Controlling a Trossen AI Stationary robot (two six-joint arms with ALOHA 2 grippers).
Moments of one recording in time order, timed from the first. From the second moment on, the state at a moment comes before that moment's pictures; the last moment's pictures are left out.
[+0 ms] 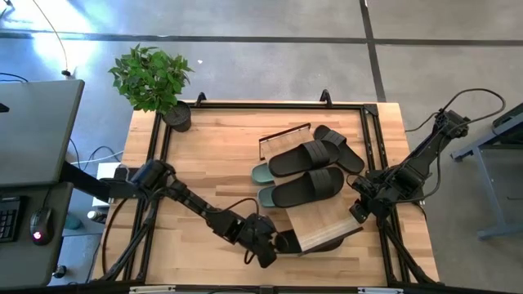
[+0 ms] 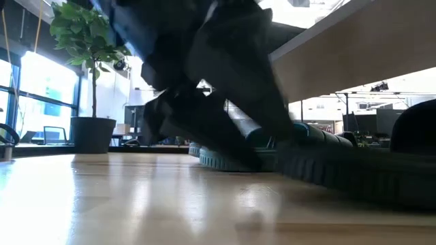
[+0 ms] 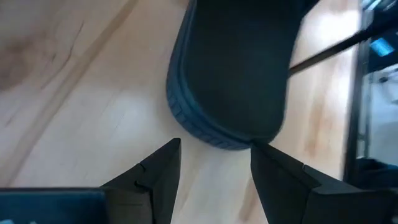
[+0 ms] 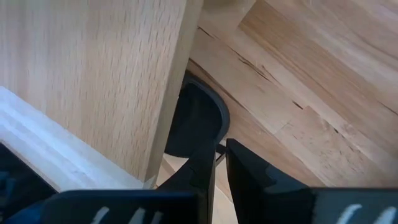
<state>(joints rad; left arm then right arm) -0.38 2.11 1.34 -0.08 -0.25 -0.95 0.79 0.82 0.65 -0.91 0.15 1.64</state>
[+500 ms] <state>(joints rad) -0.37 2.12 1.34 -0.03 -0.24 -0.90 0.79 0.82 0.65 -0.91 0.15 1.64</state>
